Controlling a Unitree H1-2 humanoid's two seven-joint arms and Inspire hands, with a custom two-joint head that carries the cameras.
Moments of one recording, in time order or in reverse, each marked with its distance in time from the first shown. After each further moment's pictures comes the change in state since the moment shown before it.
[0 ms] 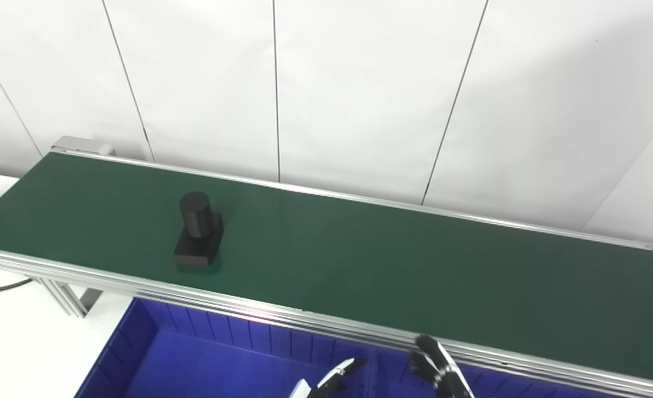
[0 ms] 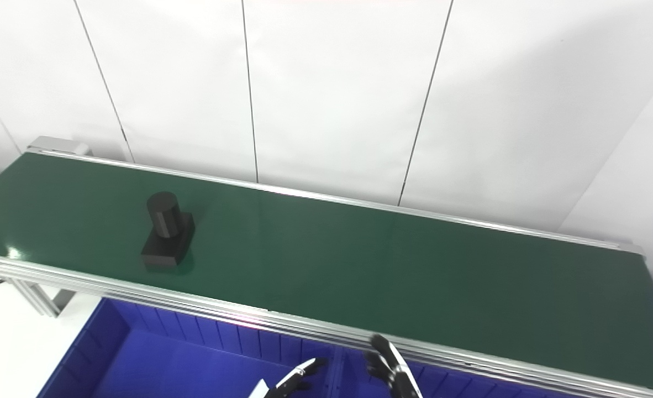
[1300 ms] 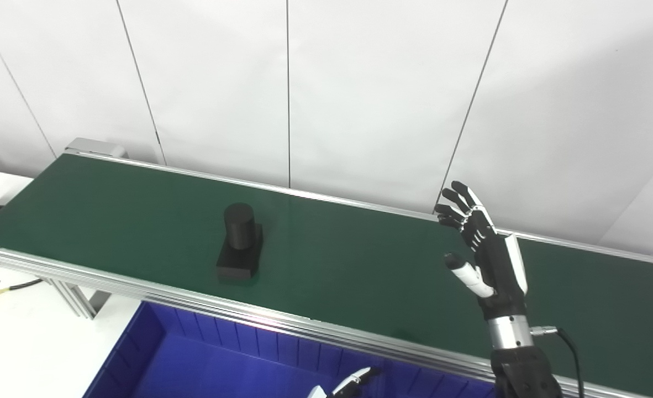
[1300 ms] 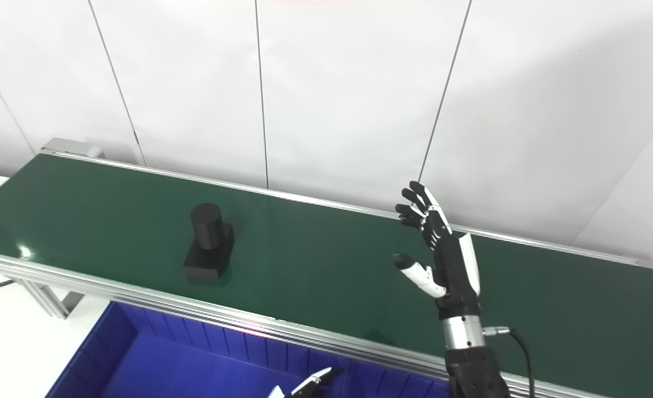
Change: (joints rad) left arm -0.032 -0.027 -0.040 0.047 -0.003 0.000 0.044; right arm -0.646 0.094 -0.306 0.516 0.051 -0.001 0.188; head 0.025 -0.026
